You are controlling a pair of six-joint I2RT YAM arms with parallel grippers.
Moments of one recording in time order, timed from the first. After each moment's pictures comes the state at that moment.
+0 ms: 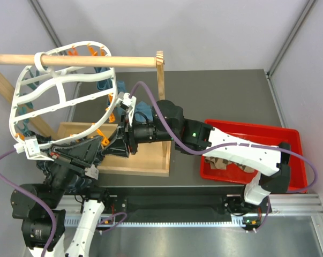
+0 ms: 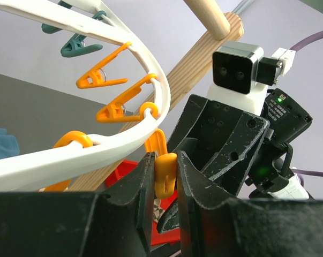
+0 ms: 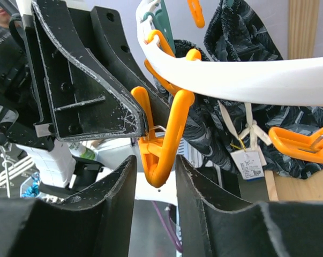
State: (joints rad) left arm -0.09 0.29 1.18 -0.58 0.35 -0.89; right arm 1.28 1.61 1.75 -0.15 -0.36 0.43
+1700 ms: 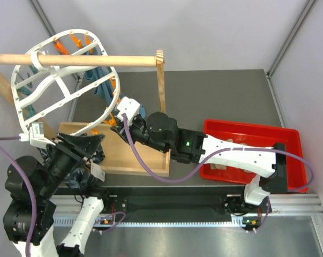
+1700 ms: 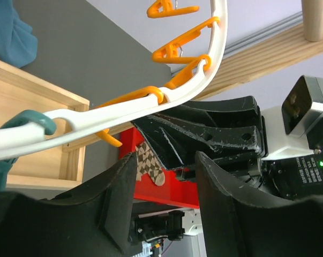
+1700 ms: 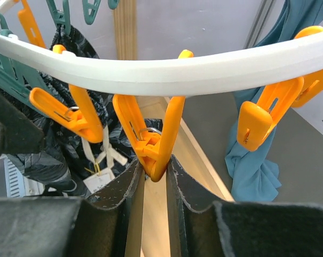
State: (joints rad) left arm -0.09 0.54 1.50 -1.07 0.28 -0.96; right arm 1.34 1.62 1.65 -0.06 0.25 -0.06
